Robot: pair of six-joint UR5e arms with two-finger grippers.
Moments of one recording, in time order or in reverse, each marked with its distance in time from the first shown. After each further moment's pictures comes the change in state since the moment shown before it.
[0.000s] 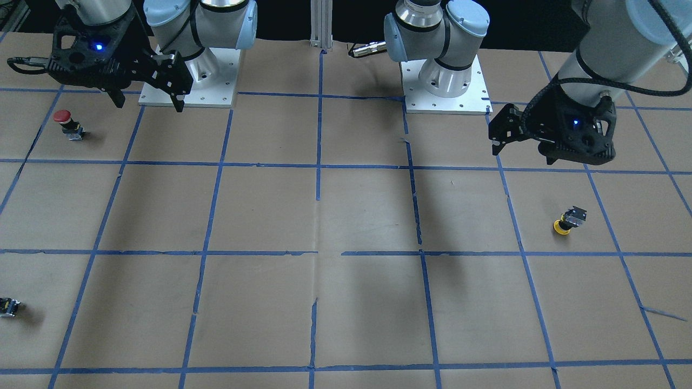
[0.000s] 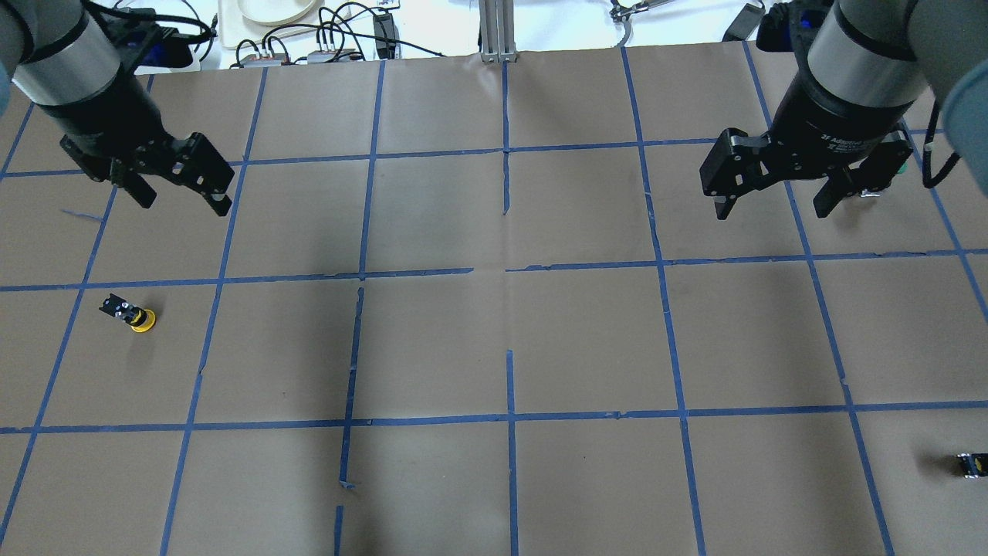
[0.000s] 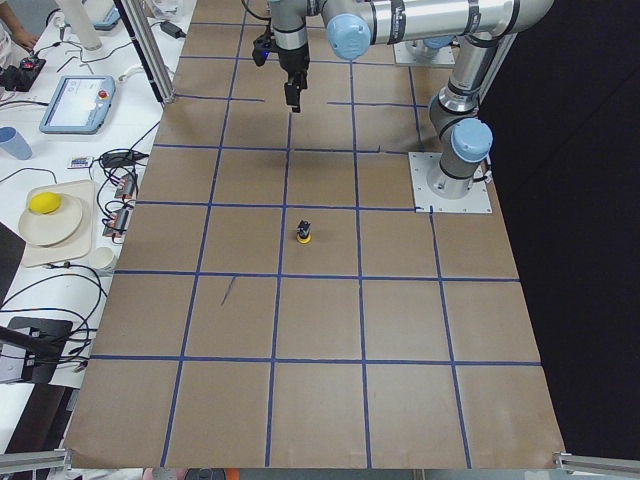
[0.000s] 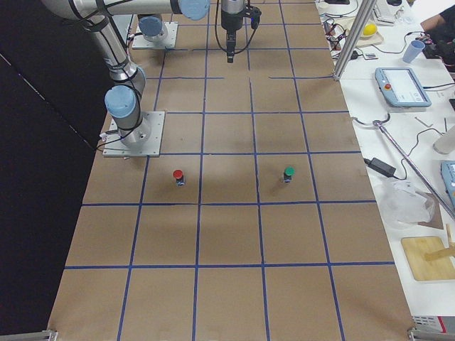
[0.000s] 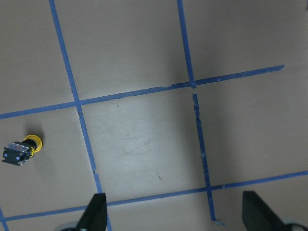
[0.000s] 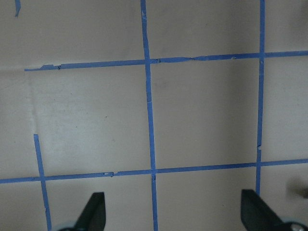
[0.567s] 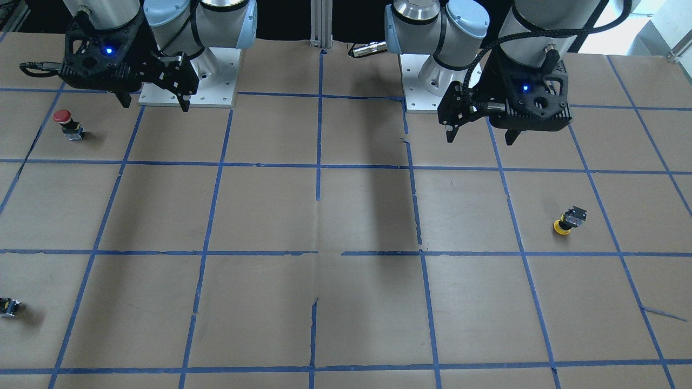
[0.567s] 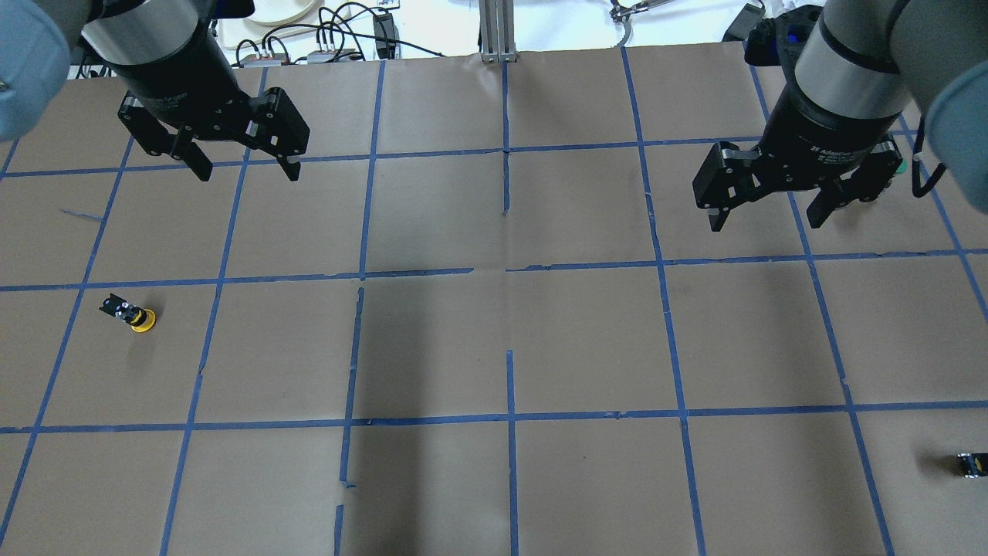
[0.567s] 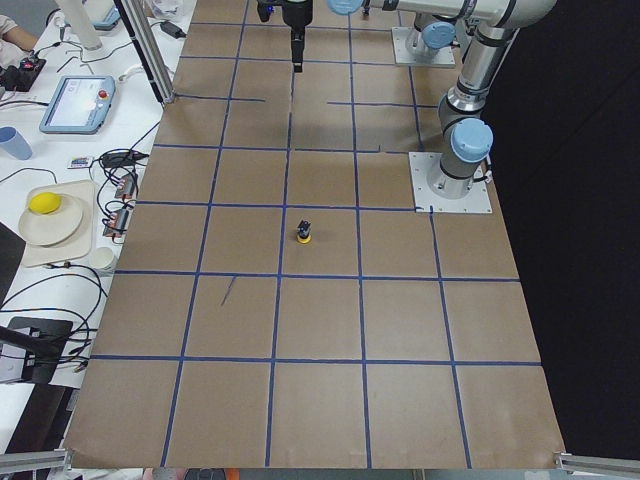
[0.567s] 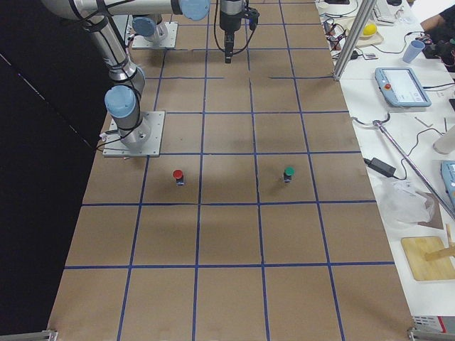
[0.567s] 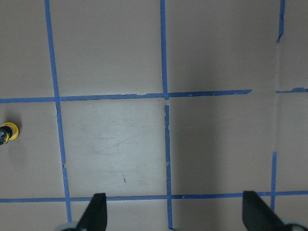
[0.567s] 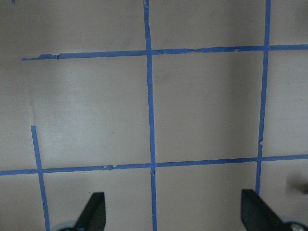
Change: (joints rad) left arm -0.215 0.003 0.126 -0.049 -0.007 -0.344; right arm 0.014 0.001 0.008 0.009 -0.010 0.000
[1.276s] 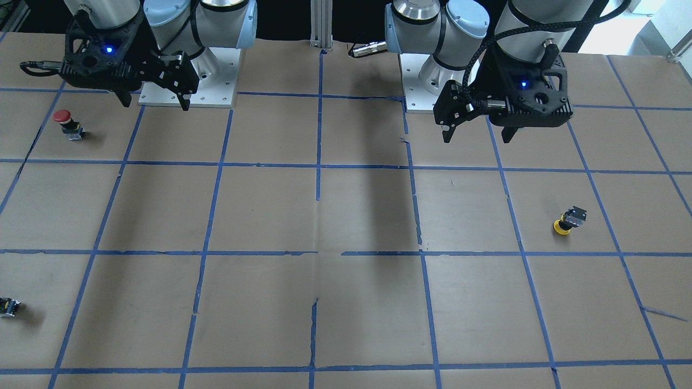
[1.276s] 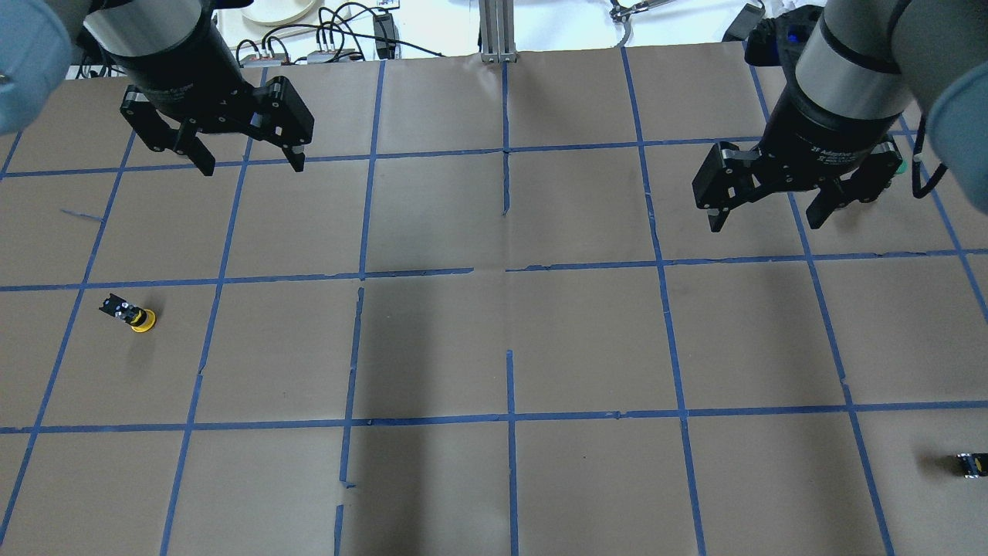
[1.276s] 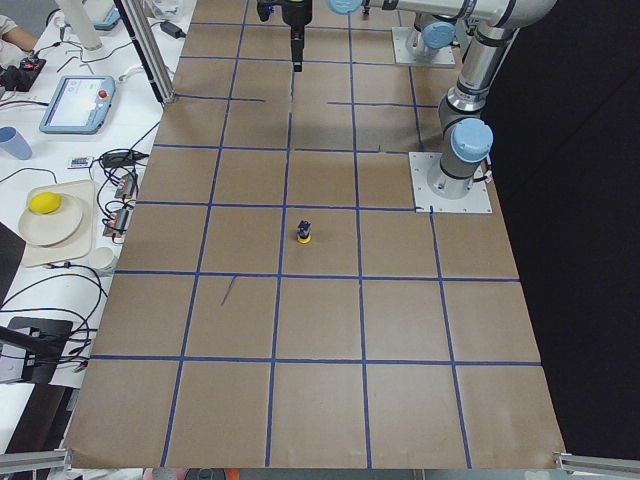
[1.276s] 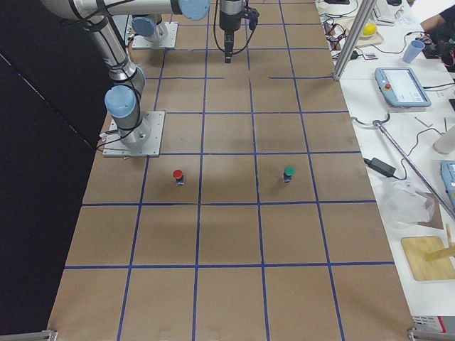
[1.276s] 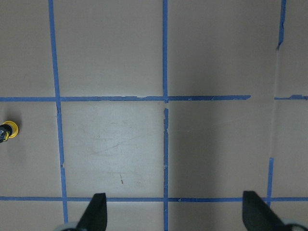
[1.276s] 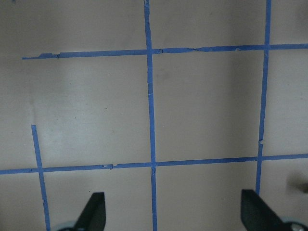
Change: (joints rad) left arm -0.030 -0.006 0.025 -0.004 -0.002 -0.097; right arm 0.001 -0.003 0.001 0.007 0.001 -0.001
